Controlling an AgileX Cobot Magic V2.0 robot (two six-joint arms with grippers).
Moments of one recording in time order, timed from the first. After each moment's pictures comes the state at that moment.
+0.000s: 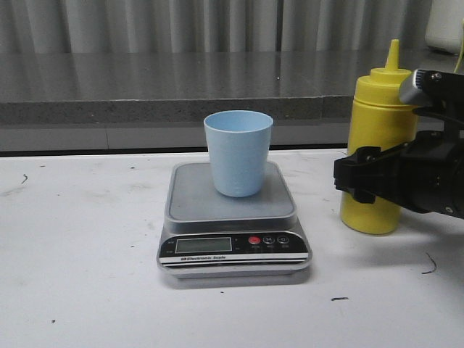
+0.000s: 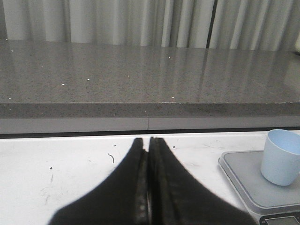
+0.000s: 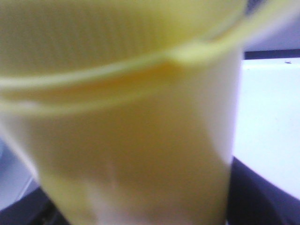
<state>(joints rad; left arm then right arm) -0.10 0.05 -0.38 -0.06 0.48 -0.03 0.31 1.87 -0.43 0.06 -1.14 0.19</state>
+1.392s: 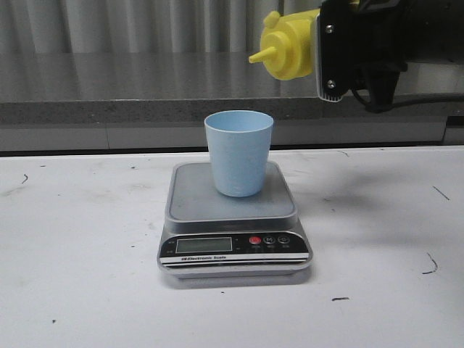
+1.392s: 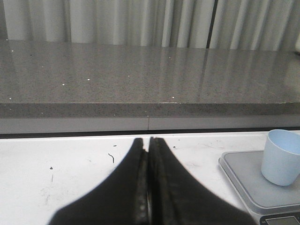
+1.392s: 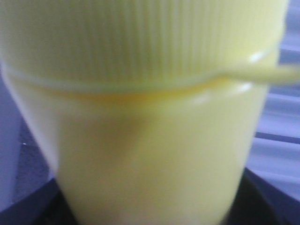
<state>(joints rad) -0.10 0.05 -0.38 -0.06 0.48 -0.03 0.31 1.68 -0.84 0.04 -0.77 -1.68</state>
